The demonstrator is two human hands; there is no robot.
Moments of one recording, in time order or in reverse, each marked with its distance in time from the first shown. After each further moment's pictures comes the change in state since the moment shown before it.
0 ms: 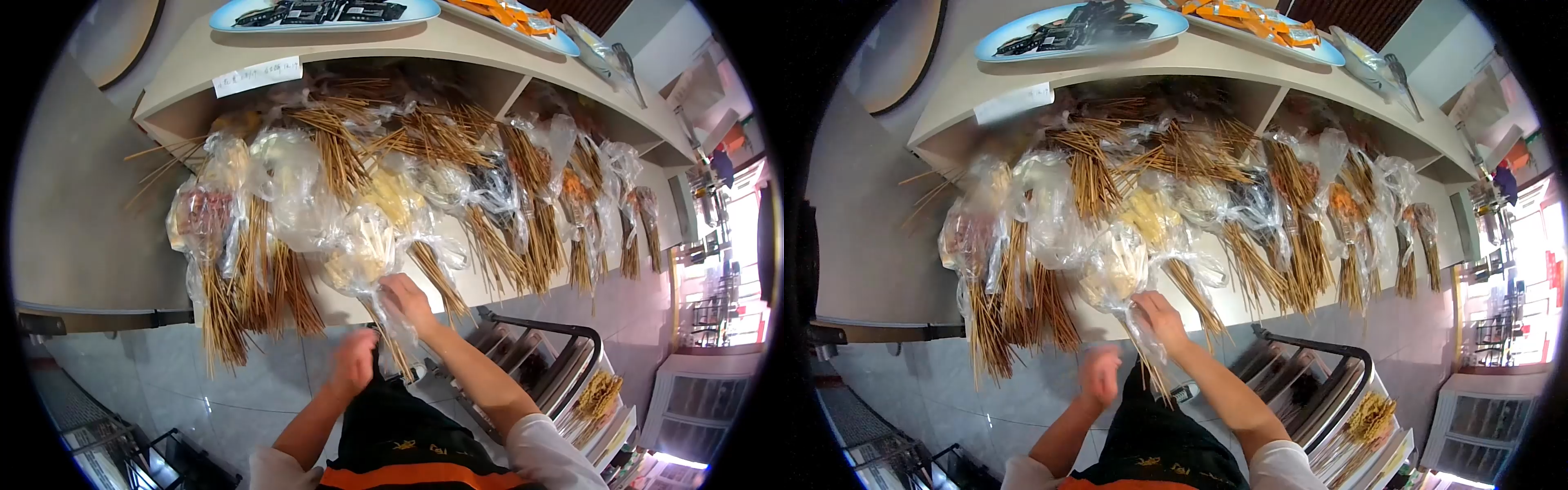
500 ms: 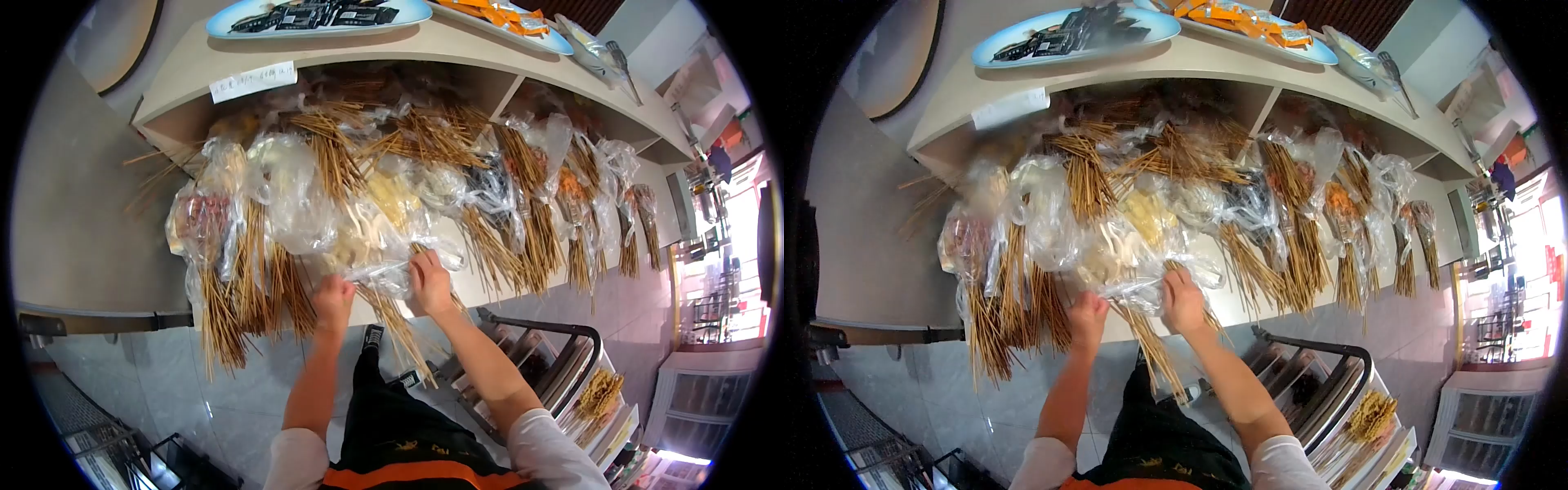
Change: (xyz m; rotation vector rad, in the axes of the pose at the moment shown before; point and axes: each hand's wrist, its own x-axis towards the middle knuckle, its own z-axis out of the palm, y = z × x) left_hand 0.029 -0.108 0.033 0.539 0.073 -0.212; right_hand 0.020 0.016 -0.031 -0.144 0.193 0.214
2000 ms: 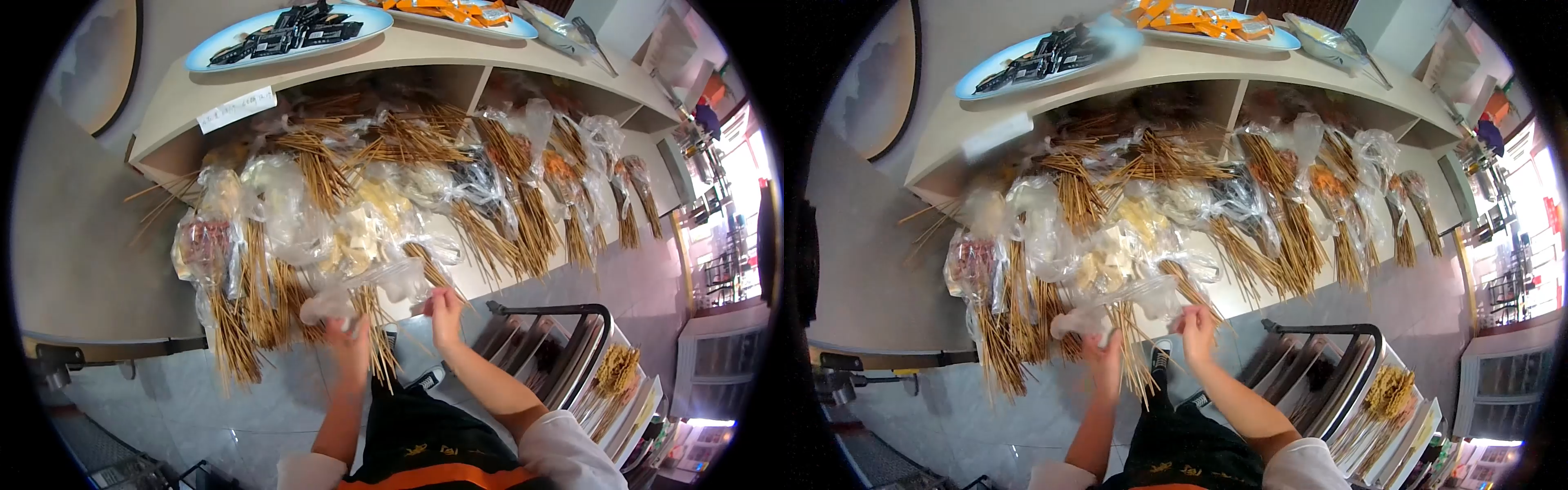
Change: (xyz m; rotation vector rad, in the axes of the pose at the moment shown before) left_hand -0.043 0.054 -0.037 -0.703 0.030 -0.611; right_hand -0.079 0.011 0.018 0.846 0.226 0.682
